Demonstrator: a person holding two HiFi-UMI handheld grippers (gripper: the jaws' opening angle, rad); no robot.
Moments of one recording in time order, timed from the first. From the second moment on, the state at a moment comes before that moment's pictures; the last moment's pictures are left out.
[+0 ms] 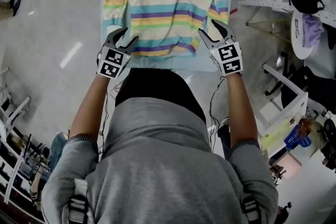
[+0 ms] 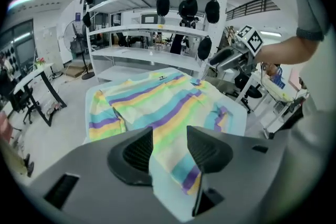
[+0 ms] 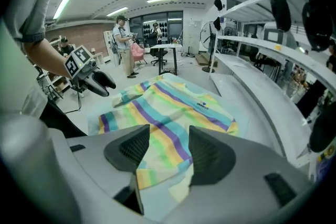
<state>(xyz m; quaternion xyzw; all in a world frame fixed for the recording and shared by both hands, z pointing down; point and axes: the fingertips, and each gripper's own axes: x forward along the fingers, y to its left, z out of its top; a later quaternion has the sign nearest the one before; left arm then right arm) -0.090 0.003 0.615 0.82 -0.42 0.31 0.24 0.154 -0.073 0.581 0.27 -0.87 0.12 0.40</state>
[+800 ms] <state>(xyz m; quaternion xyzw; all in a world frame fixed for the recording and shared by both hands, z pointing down) -0.094 0.111 0.694 0.77 -0.46 0.37 0.25 0.122 0.035 0.678 0.19 -0.84 0.01 0.50</state>
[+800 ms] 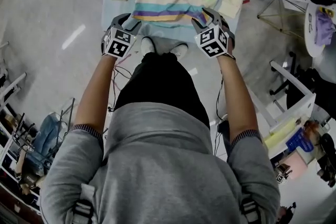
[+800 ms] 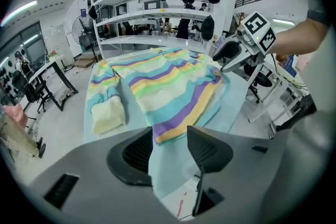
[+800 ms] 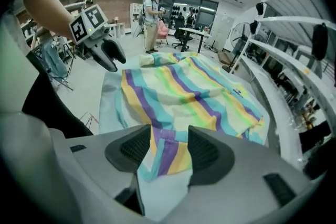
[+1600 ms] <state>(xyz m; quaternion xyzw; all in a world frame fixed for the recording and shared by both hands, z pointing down) -0.119 0.094 0.707 0.78 -0.46 0.37 0.20 0.207 0.029 0.644 0.37 -0.80 0.06 0.47</state>
